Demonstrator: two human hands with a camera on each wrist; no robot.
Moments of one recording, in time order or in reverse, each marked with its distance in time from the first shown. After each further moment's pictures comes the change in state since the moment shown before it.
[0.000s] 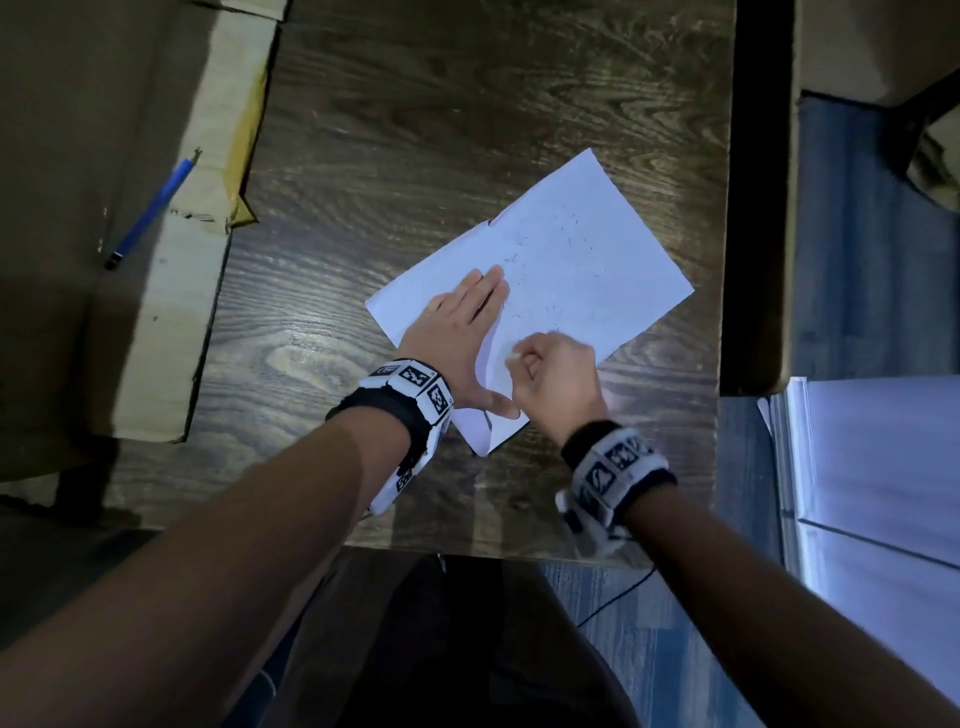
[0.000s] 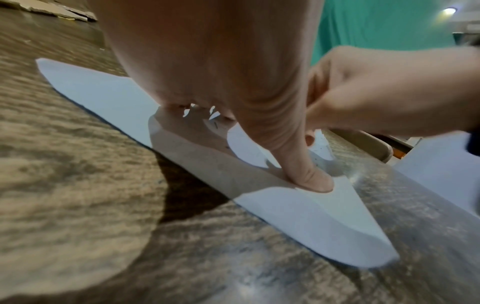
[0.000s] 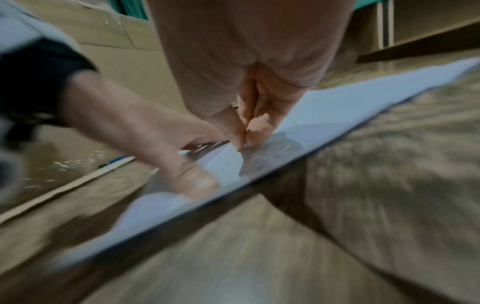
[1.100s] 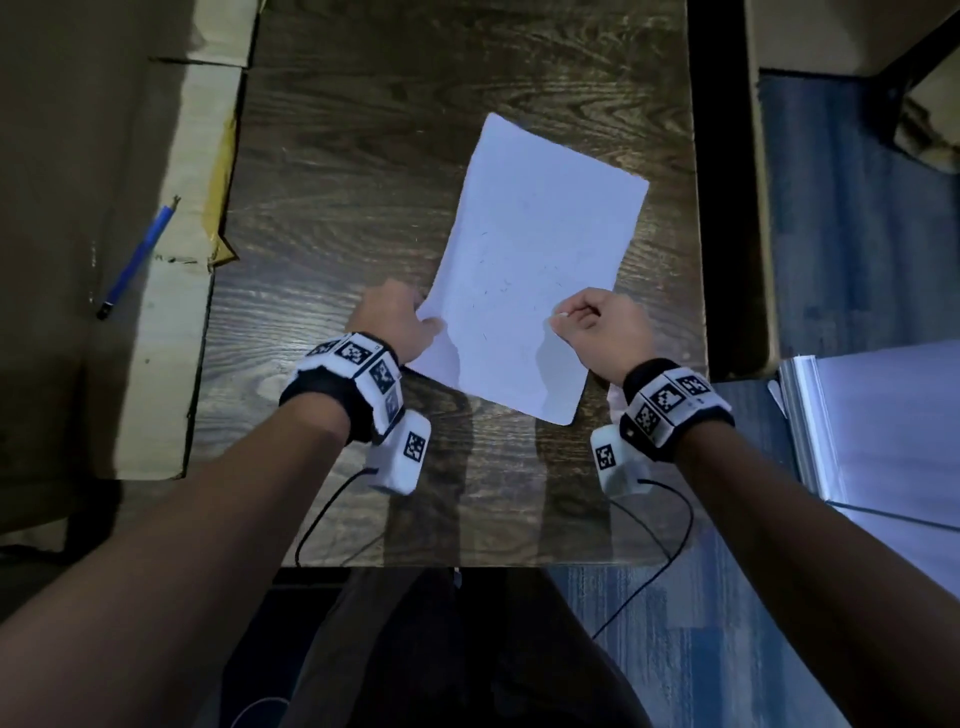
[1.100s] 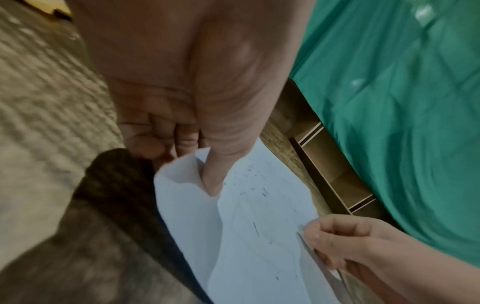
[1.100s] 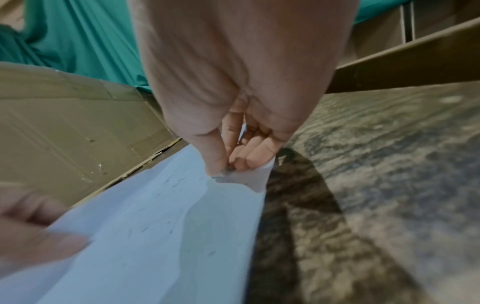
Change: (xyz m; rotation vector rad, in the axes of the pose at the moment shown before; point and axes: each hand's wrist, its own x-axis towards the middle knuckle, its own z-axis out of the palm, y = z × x) left_hand 0.011 -0.026 -0.046 -0.384 0.067 -0.434; right_hand 0.049 0.059 -0.047 0.311 0.026 0.193
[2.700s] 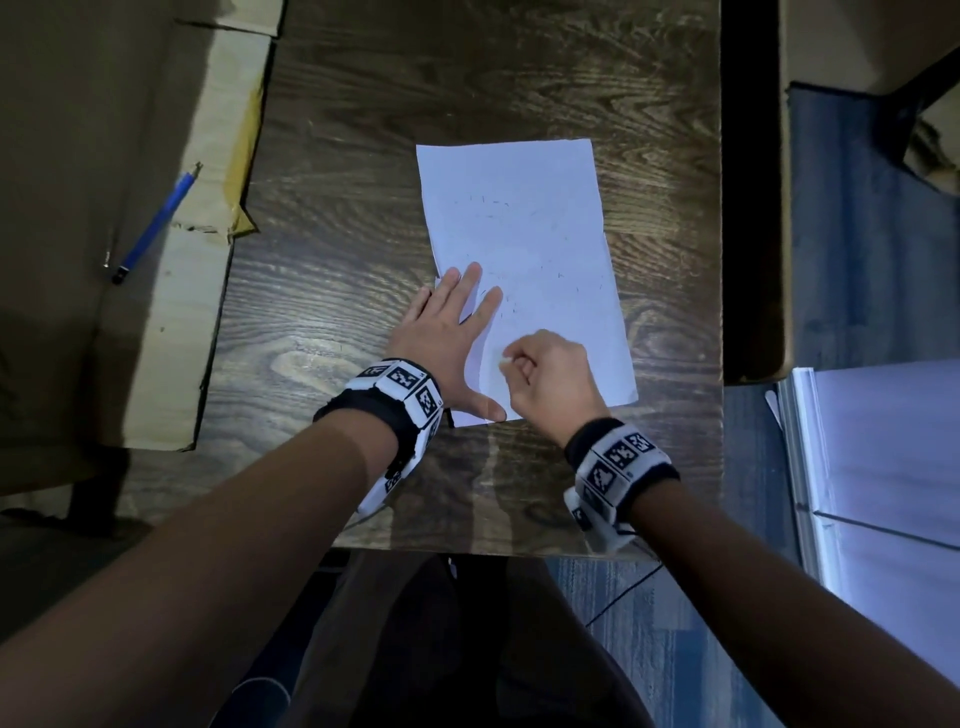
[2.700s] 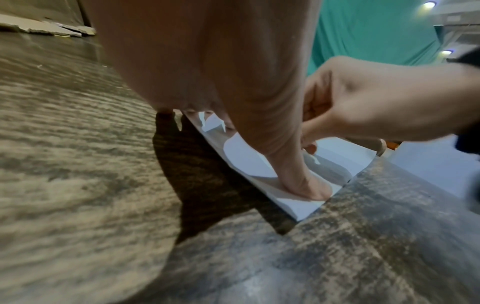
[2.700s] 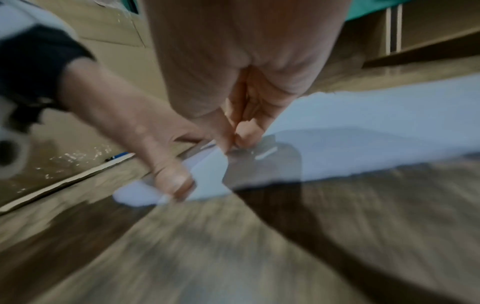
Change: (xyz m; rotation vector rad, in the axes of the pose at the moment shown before) left_hand -0.026 -0.009 0.042 0.572 -0.093 0.392; right_hand -0.061 -0.021 0.067 -0.283 -0.038 -0.332
